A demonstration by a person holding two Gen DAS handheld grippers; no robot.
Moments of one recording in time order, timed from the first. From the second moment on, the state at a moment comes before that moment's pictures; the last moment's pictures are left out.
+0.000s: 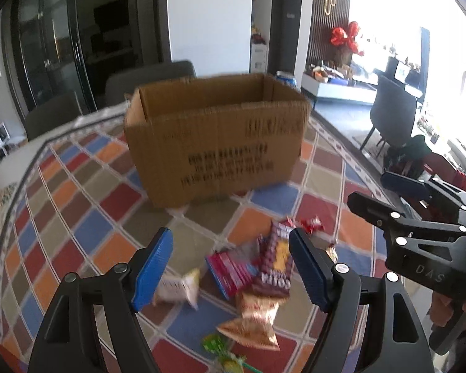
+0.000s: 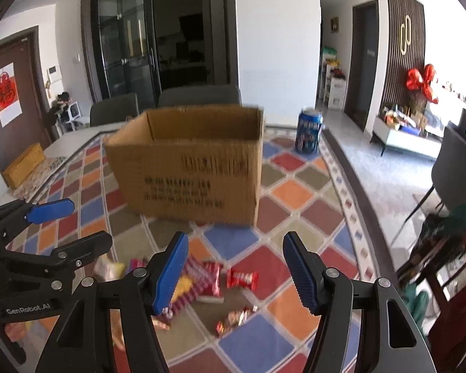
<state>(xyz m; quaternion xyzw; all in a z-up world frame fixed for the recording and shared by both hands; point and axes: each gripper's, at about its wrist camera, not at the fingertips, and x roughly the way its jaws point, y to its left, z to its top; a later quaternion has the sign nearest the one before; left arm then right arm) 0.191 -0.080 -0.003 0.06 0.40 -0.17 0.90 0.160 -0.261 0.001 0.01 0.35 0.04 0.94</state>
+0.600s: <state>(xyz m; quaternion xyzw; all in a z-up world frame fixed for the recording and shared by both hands) 0.168 -0.083 -0.076 0.07 0.51 -0.18 0.84 0.138 -0.263 -0.077 0.04 0.46 0.03 0.89</state>
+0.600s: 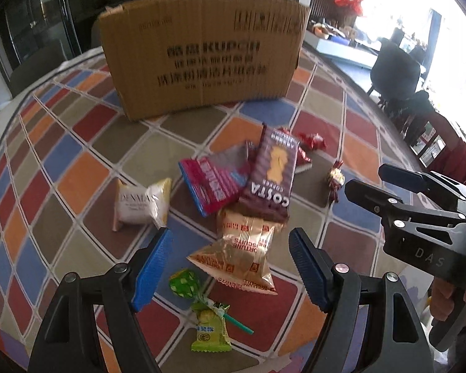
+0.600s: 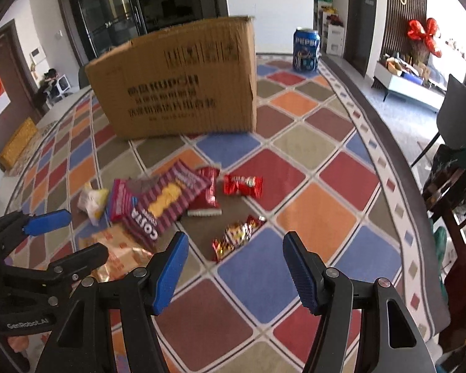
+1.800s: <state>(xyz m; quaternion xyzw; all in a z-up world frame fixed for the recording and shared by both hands) 0.174 -0.093 -0.097 0.05 0.54 -0.20 0.82 0.163 -0.259 -0.116 0.06 0.50 0.04 0.87</state>
